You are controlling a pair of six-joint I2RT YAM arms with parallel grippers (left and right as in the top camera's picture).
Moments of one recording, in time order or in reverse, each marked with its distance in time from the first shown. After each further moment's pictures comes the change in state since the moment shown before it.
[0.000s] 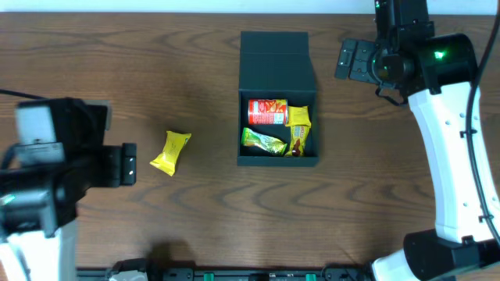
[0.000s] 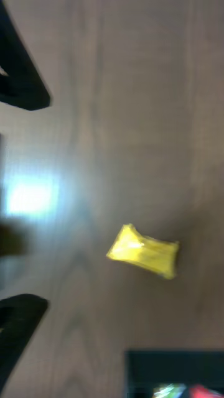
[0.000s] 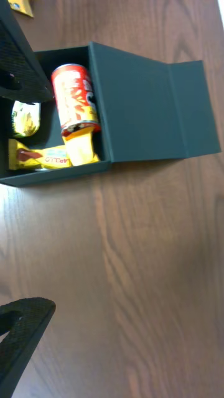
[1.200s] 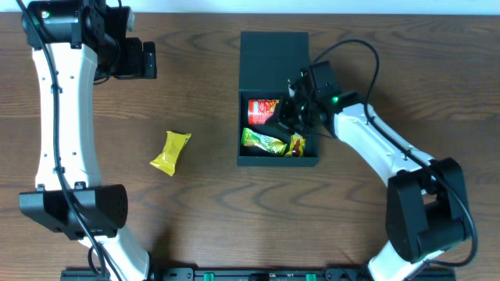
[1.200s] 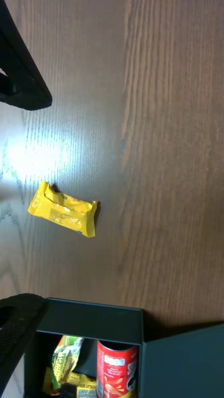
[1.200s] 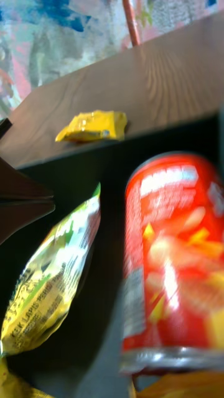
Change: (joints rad) left arm -0.043 0.818 0.782 -0.142 0.146 -0.127; right arm 0.142 0.129 -0.718 0.777 -0.761 0.364
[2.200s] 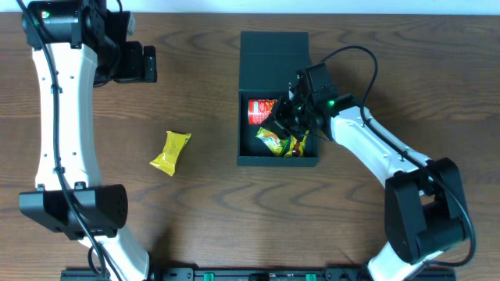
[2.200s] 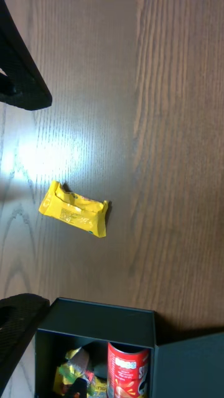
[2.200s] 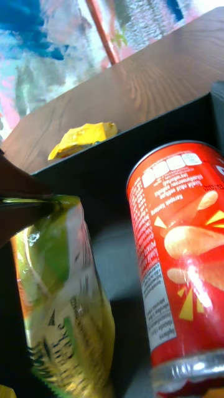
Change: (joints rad) left arm 0.000 0.000 0.000 -0.040 0.000 0.000; right arm 0.021 -0.002 -0.048 0.069 -0.005 0.202
